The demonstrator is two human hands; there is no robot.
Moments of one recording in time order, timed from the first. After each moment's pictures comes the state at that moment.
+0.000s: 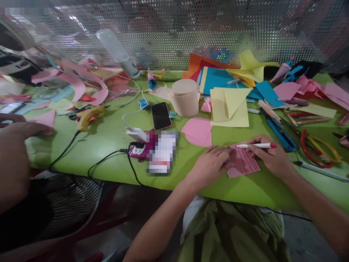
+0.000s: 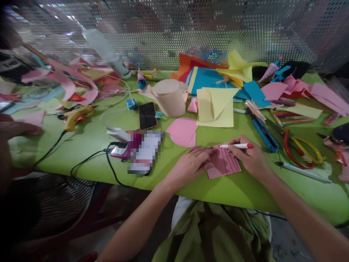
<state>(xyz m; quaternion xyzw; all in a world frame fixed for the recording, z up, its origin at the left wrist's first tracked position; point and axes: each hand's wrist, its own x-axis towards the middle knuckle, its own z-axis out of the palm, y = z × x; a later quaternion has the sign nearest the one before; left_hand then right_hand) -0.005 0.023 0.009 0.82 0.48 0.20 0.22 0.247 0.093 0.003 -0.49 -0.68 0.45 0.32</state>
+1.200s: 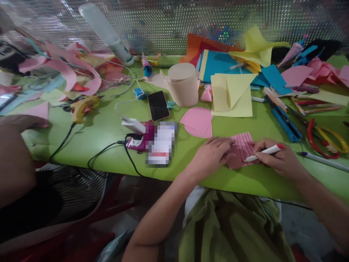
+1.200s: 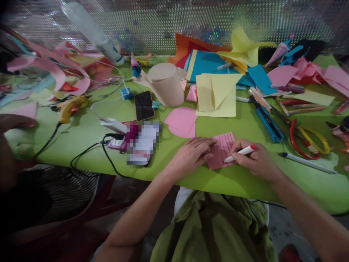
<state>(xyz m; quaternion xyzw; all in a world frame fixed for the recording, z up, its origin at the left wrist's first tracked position) -0.006 0.024 0.011 0.82 0.49 0.19 0.22 0.261 0.071 0.013 -0.45 -0.72 0.47 0.23</state>
